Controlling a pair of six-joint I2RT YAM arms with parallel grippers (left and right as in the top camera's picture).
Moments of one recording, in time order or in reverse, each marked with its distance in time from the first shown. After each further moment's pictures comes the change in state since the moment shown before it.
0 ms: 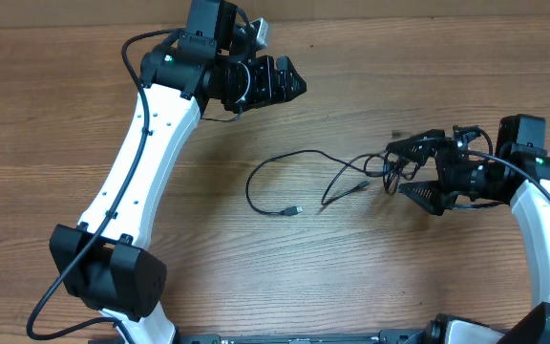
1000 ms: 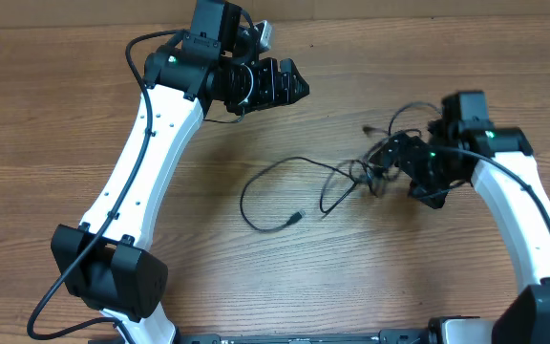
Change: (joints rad) left arm -0.013 0.000 0.000 -0.008 -0.004 0.000; right arm 0.281 0.121 0.168 -0.082 0.653 0.065
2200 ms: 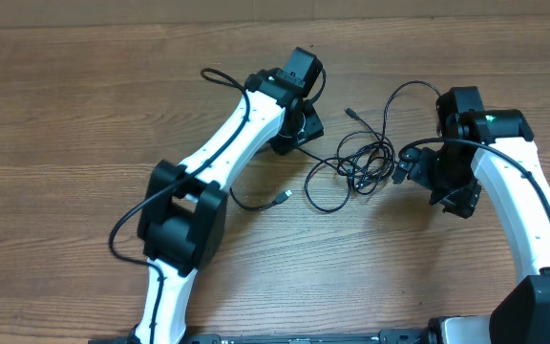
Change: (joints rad) left arm -0.208 0.352 0.001 0.020 -0.421 -0.521; right arm -0.011 0.034 0.084 -0.217 0.288 -0.035
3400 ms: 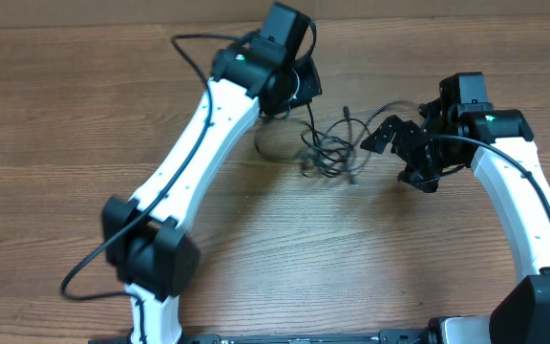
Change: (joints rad) left arm 0.037 -0.205 0.151 -0.013 0.017 0.203; right arm 0.000 0.000 0.000 0.266 -0.436 0.000
